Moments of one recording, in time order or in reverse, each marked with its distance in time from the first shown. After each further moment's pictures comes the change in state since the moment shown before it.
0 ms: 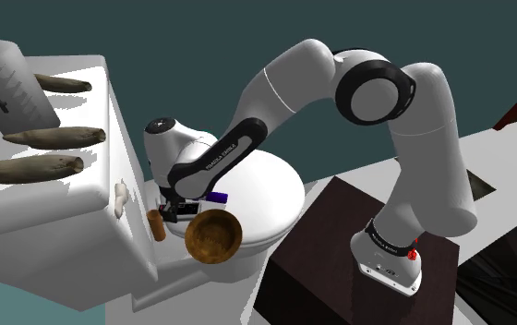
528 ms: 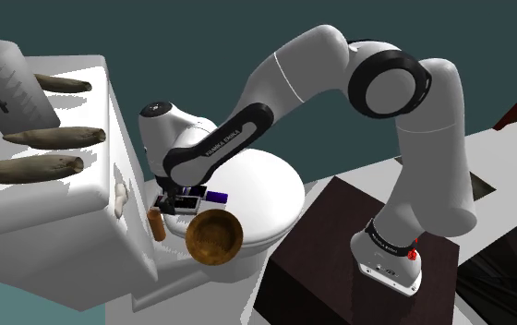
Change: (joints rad) arm -0.009 -0.069 0.014 0.006 0.018 -0.074 -0.011
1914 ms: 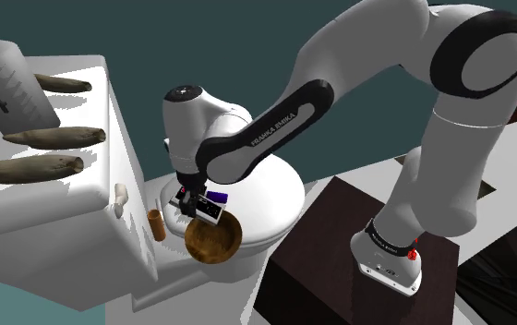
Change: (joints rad) arm -0.006 -0.333 0.058 -0.324 0.068 -0.004 0.029
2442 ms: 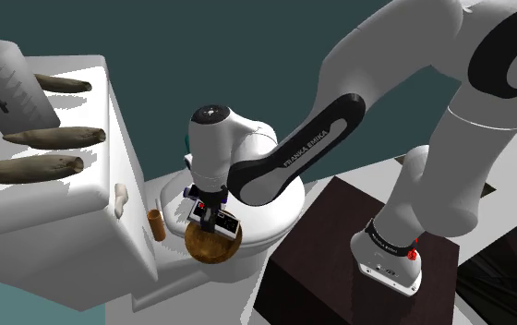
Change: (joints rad) arm 0.019 -0.114 0.029 -0.215 0.027 0.104 0.040
